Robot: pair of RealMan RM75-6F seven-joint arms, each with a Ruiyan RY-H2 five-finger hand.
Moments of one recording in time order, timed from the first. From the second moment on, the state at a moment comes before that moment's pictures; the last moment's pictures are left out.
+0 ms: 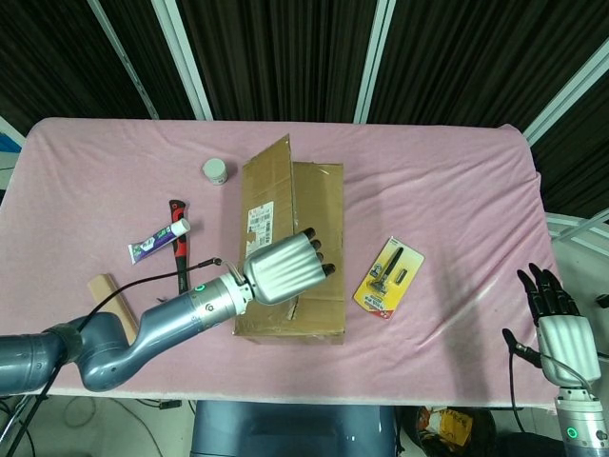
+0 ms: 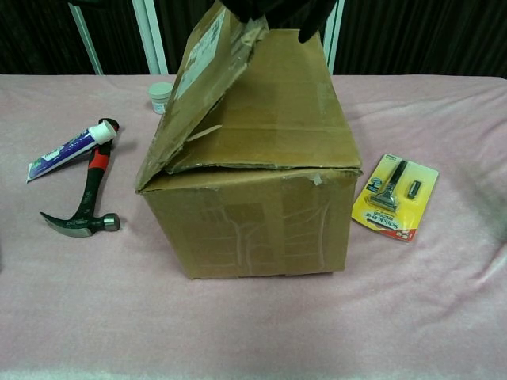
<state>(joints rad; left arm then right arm) -1.24 -1.04 -0.21 -1.95 1.18 0.71 0.69 0.06 -1.22 0.08 -1.54 -1.57 1.59 -0.05</state>
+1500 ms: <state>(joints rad) -0.64 -0.65 -0.01 -1.99 1.68 1.16 0.19 0.07 -1.21 0.09 -1.54 -1.62 1.61 -0.06</state>
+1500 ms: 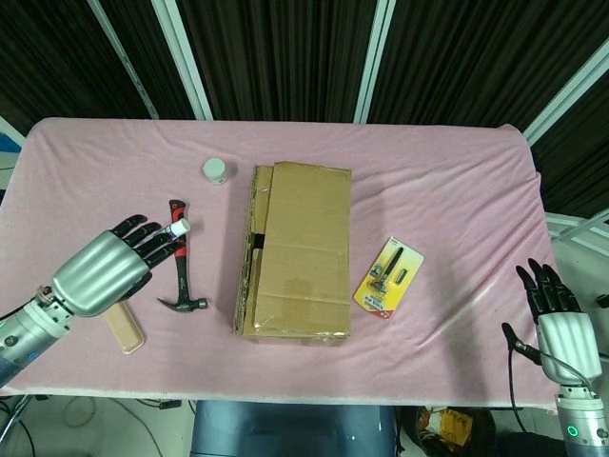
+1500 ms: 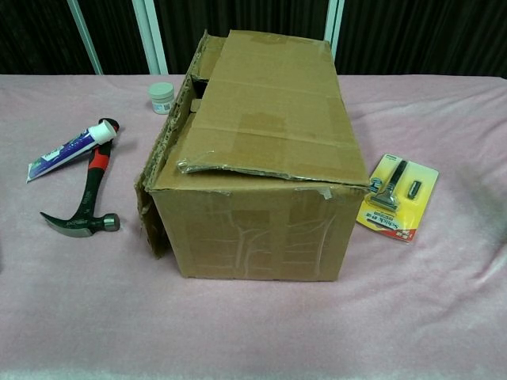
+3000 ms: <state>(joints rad) -0.12 -1.13 0.01 -1.50 1.58 1.67 -0.17 0.99 -1.32 0.39 -1.84 -1.45 0.77 -0.48</state>
